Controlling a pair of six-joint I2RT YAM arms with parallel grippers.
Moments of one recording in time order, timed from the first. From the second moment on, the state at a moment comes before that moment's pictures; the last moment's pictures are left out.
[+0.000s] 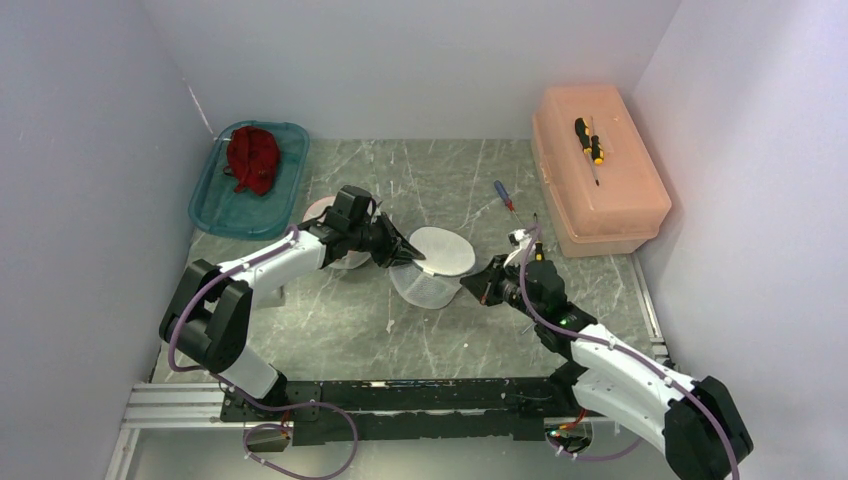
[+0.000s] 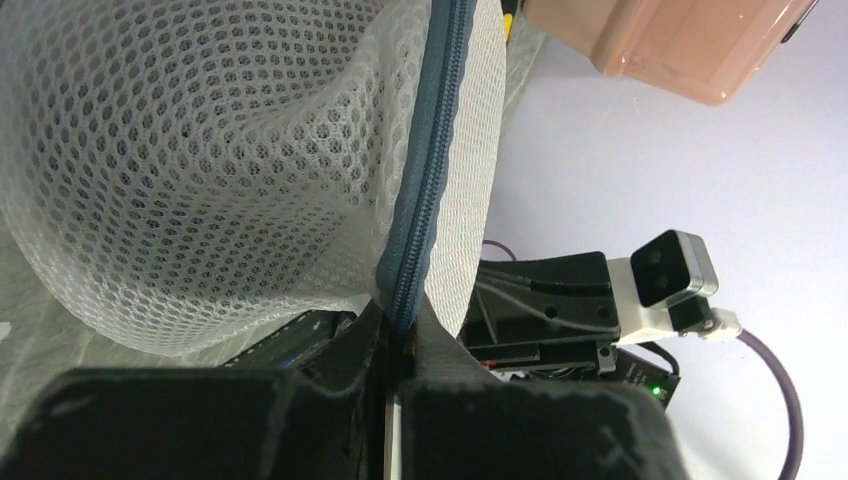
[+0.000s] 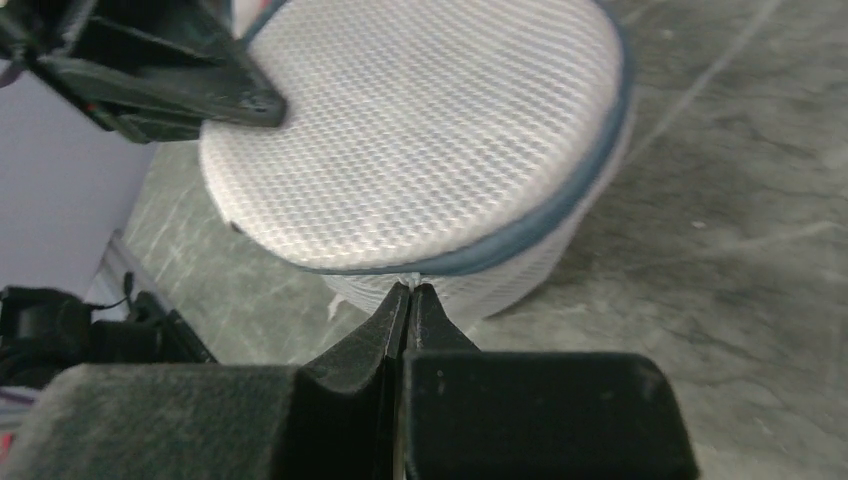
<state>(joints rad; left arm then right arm) -0.54 1.55 0.99 -0.16 0.56 -1.28 0.57 0.86 0.29 0.28 -0.21 0.62</state>
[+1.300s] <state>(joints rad) -0.65 1.40 0.90 -0.13 0.41 -1.15 0.66 0.66 0.27 0.06 -0.03 0.57</state>
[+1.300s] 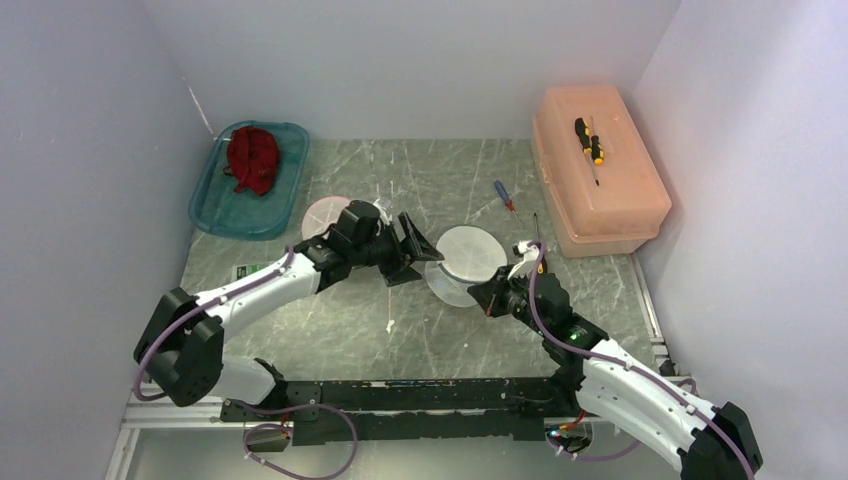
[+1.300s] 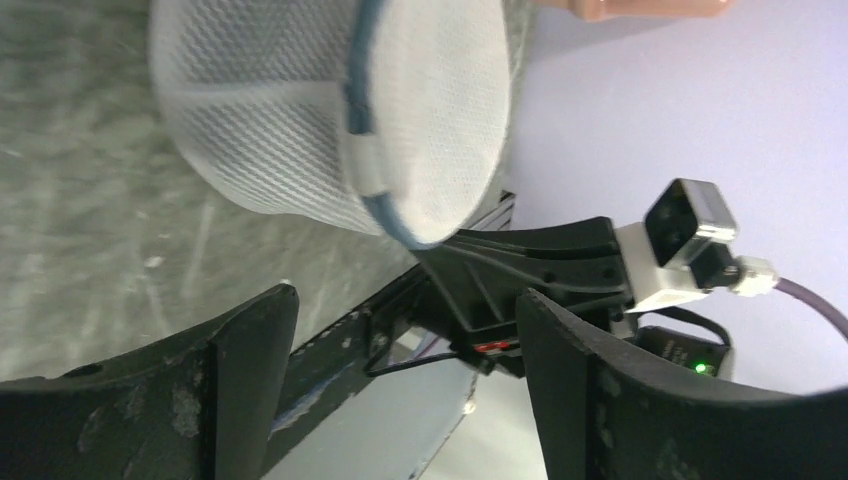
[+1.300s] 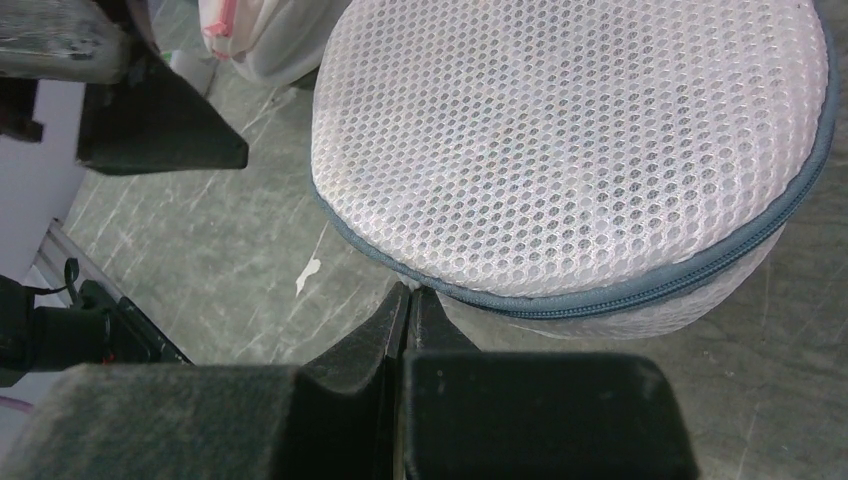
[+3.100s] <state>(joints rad) -0.67 1.60 1.09 -0.12 0.43 -1.05 0.68 0.46 0.34 -0.18 0.09 0.48</state>
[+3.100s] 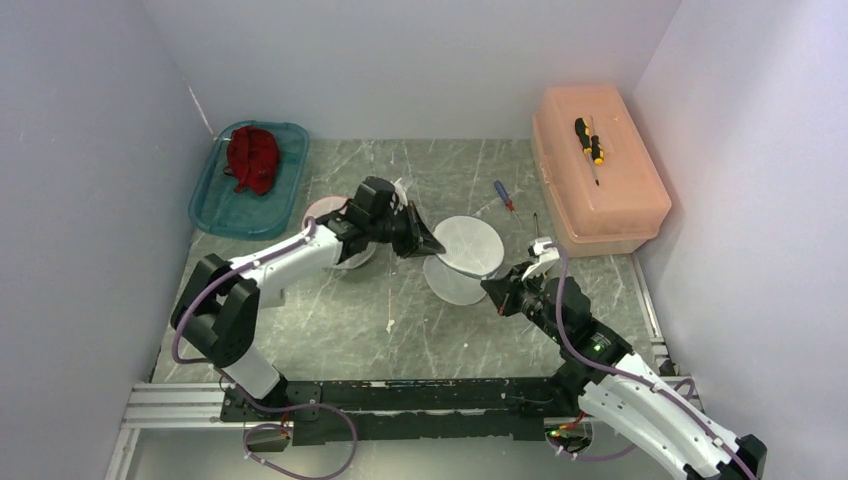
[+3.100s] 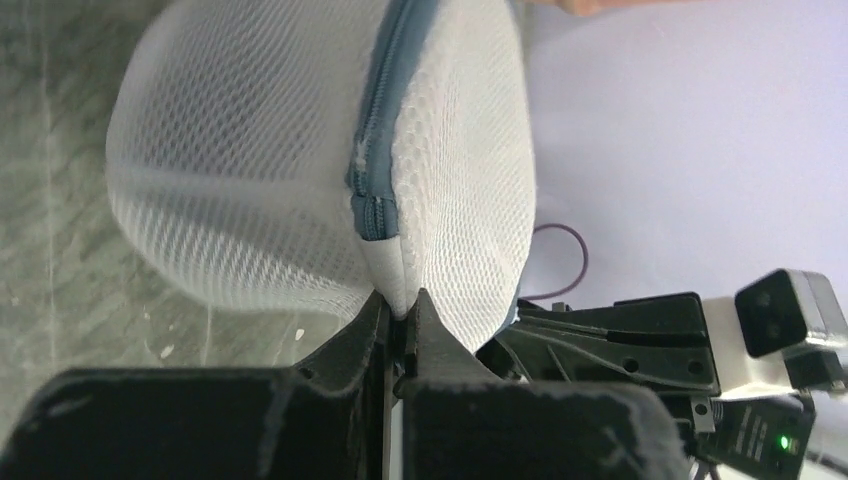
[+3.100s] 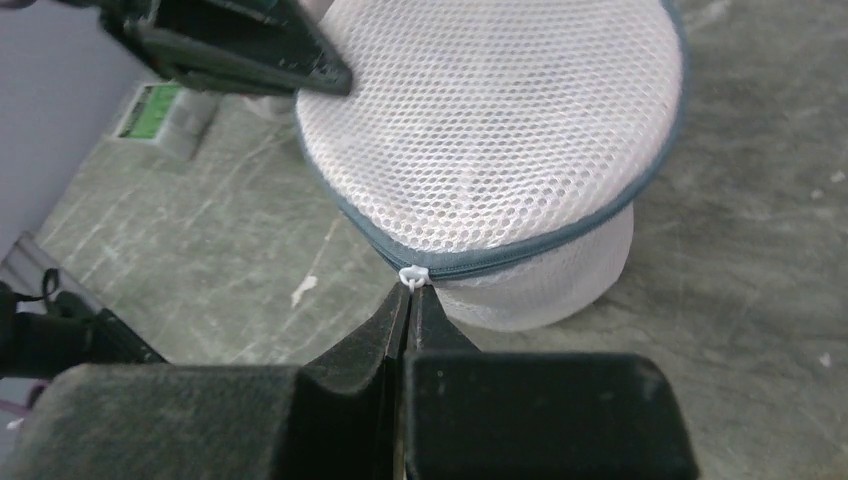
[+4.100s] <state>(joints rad) -0.64 1.53 1.05 -0.22 0.42 -0.93 0.76 0.68 0.31 0.00 0.13 0.55</state>
